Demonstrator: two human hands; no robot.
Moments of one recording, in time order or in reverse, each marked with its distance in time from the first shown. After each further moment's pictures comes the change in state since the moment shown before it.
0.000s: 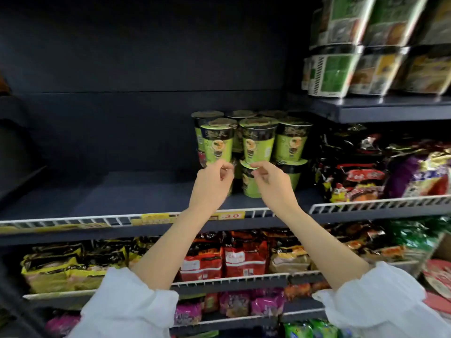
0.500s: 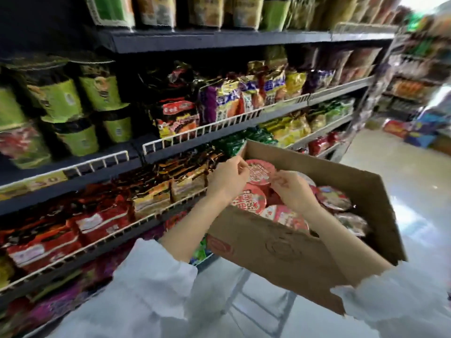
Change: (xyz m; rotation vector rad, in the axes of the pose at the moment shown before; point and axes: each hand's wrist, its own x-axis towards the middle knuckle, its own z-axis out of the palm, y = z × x) left_hand -0.183 0.230 0.258 -0.126 -0.600 0.217; right_hand -0.266 0.181 -0.285 -0.325 0.152 0.604
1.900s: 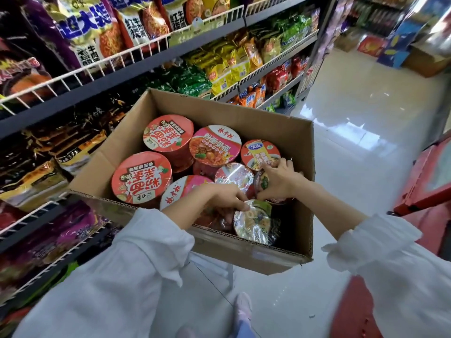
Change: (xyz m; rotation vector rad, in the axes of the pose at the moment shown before) left_hand 0.052 0.061 0.272 0.043 -1.301 -0.159; right_hand 0.052 0.253 -0.082 -0.616 -0.560 0.307
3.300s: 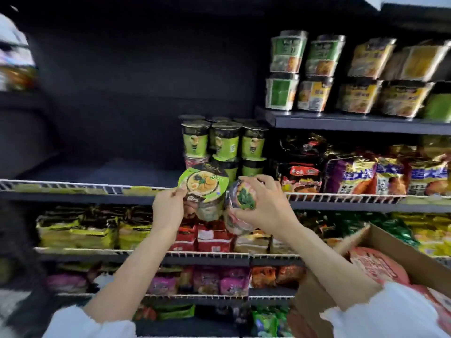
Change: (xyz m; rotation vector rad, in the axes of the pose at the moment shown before) left_hand -0.509 -0.232 0.056 -1.034 2.122 0.054; right_hand -0.205 -0.474 -0.068 0.255 0.587 -1.130
